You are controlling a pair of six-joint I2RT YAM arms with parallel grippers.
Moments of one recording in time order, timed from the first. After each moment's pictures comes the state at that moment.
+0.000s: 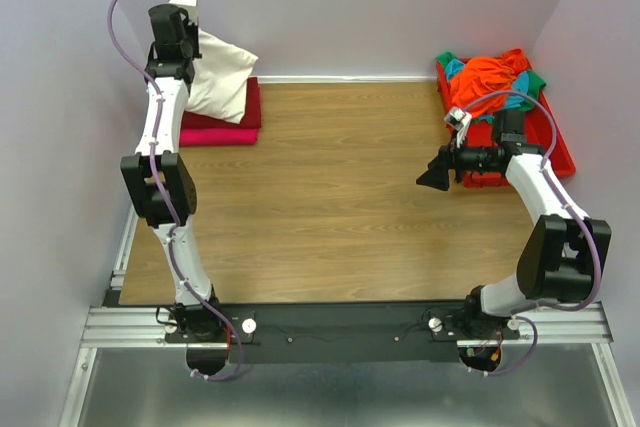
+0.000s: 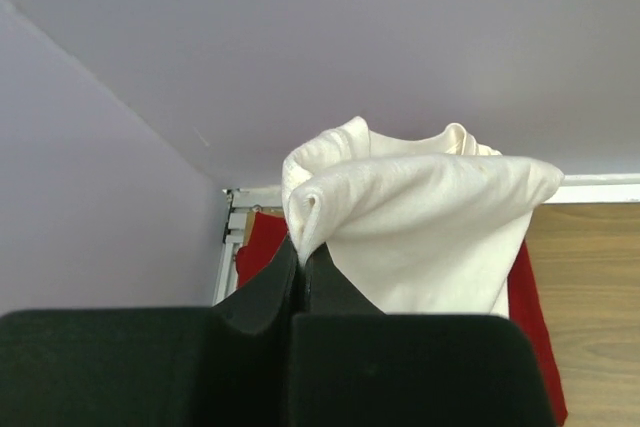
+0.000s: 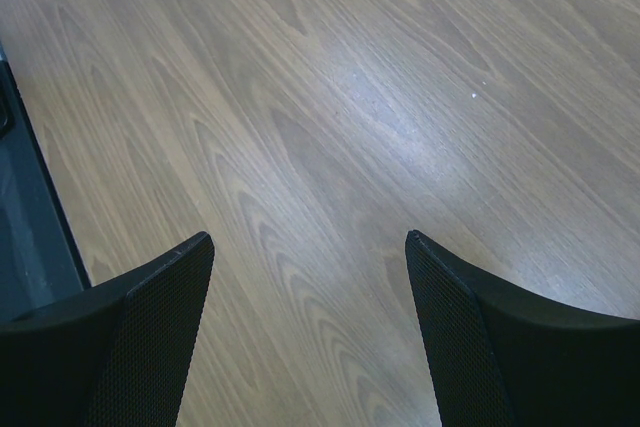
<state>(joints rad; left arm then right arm) 0.09 2.08 2.09 -0.23 -0.04 0.19 -0.11 1.48 1.08 -0.63 -1.03 -0.58</state>
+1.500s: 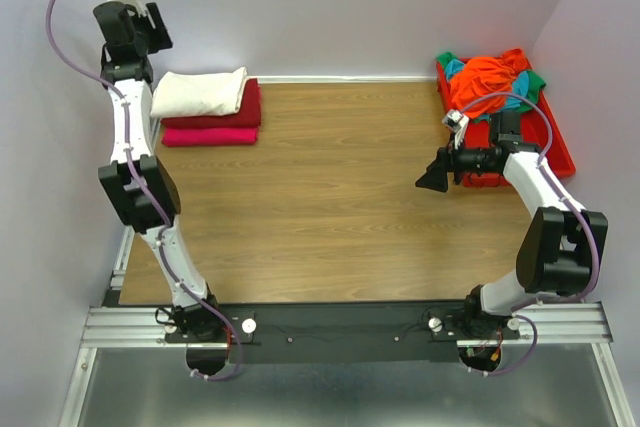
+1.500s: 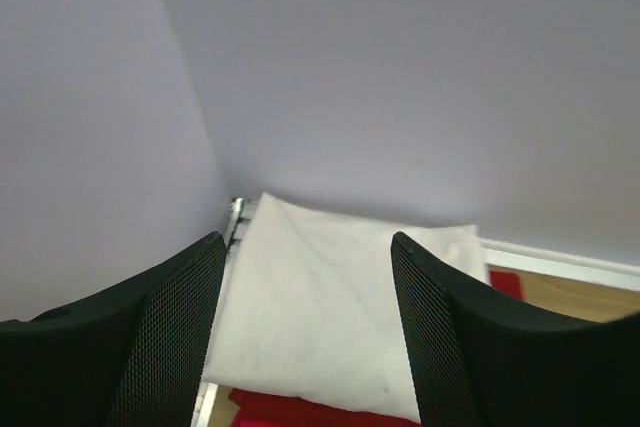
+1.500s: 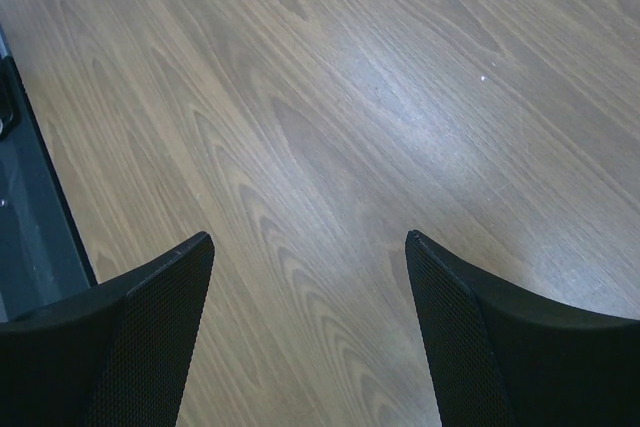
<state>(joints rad) 0.29 2.12 2.17 -0.20 0.12 -0.07 -0.11 1.52 1.08 -0.64 -1.03 -0.59</state>
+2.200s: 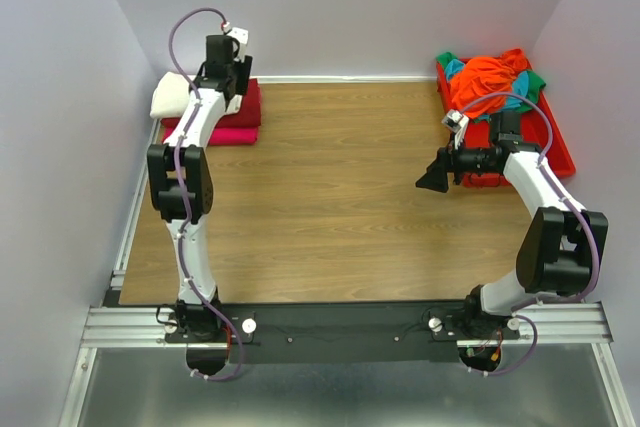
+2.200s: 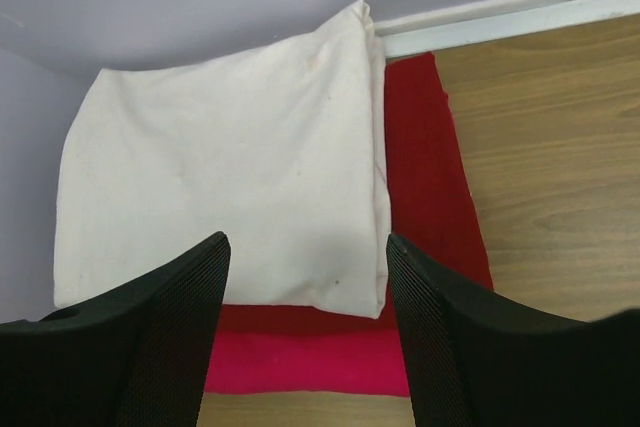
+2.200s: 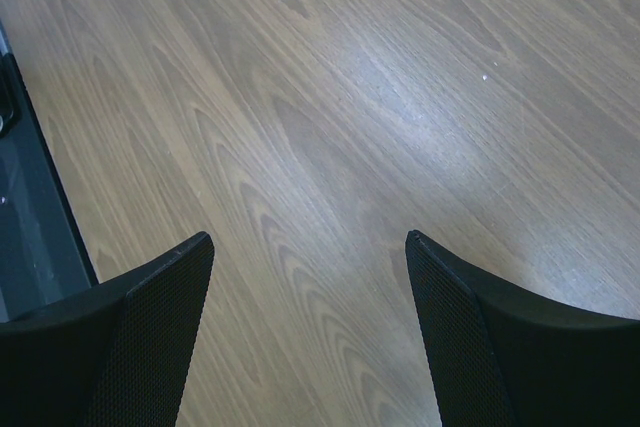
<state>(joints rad) -0.06 2.14 1.93 -0.30 -0.13 0.21 -0.11 1.52 1.08 -0.65 -1.03 -0.60</state>
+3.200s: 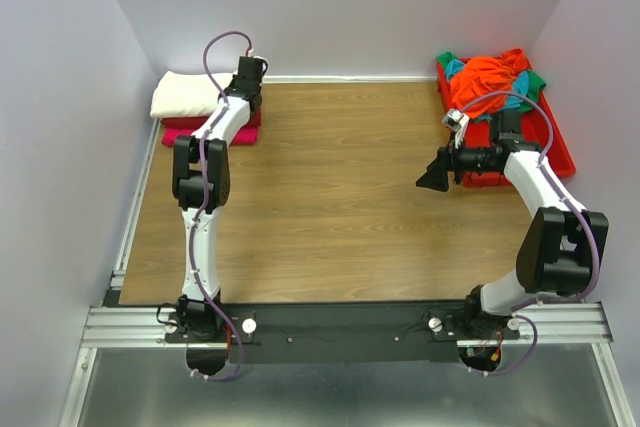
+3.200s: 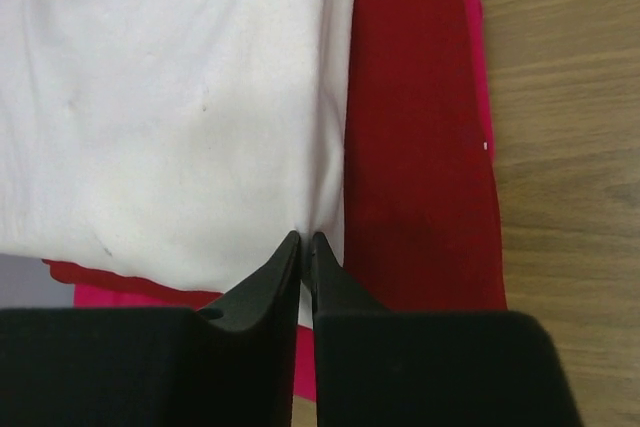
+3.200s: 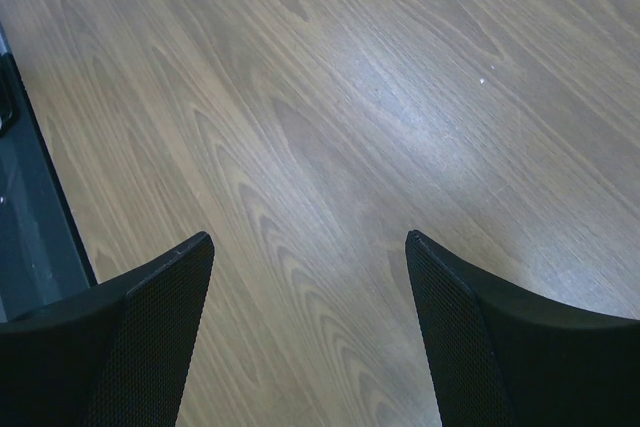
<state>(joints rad) -0.16 2.33 1.97 -0.36 -0.41 0.22 -0.11 1.52 1.09 -0.66 -1.03 -0.60</state>
